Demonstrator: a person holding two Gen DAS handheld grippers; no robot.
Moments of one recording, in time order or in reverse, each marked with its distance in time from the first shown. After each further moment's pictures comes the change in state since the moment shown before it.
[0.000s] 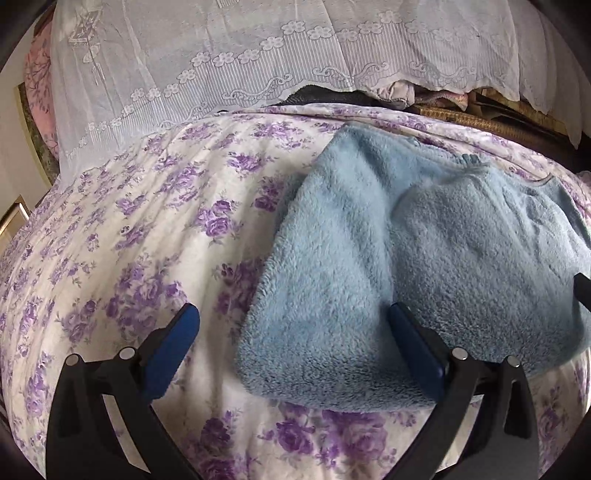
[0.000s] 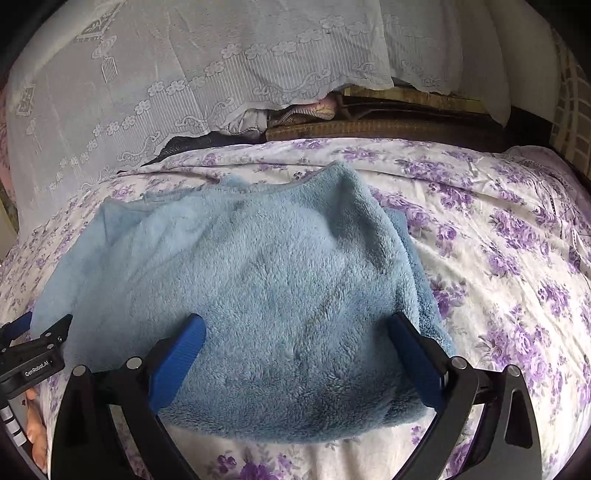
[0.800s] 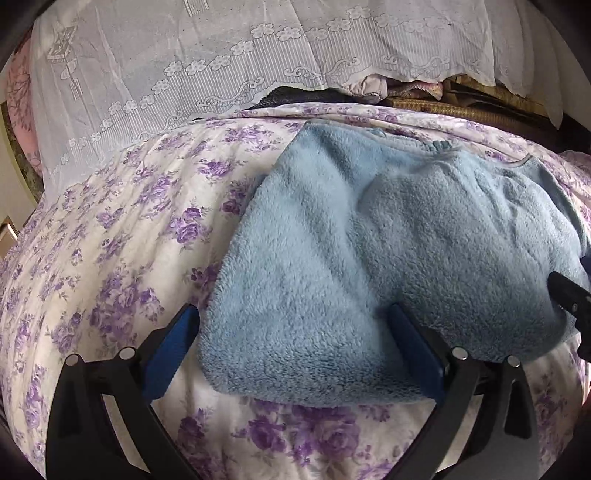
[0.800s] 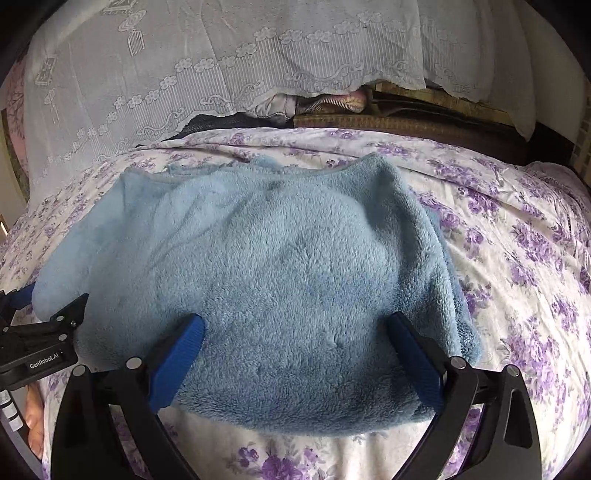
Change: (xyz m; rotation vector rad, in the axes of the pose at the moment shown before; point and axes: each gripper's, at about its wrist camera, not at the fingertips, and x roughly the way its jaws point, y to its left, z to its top) left arm -0.001 -0.017 -0.001 0.074 -0.001 -0.054; right arm 0.007 0.022 0.000 -0.096 0.053 0.033
